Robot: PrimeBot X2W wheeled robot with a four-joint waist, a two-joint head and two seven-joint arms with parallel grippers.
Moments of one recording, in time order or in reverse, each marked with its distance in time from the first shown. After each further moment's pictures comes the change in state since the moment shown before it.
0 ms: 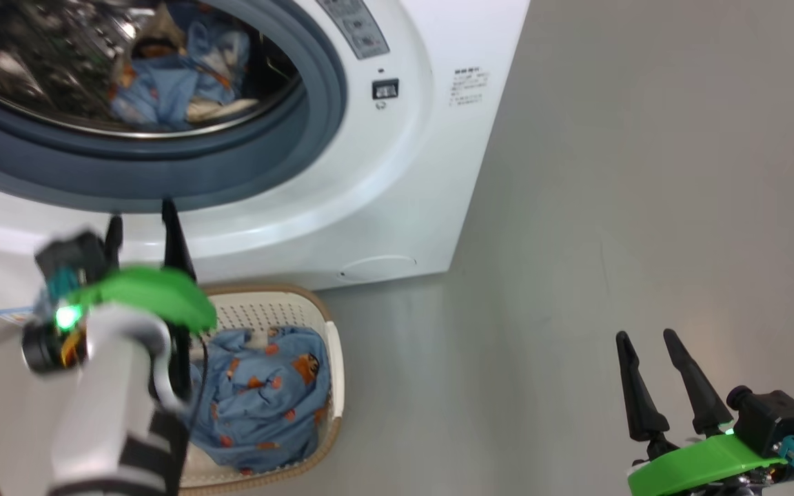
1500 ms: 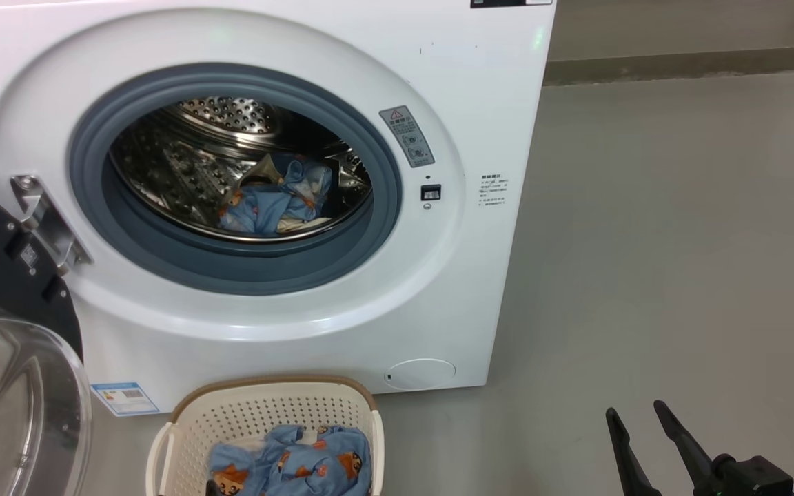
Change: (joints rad) left arm 0.922 0.020 -0.107 -0.650 -0.037 0.129 0.000; right arm 0.176 -0.034 0.049 -0.042 -0.078 0.000 0.000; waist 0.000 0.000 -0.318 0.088
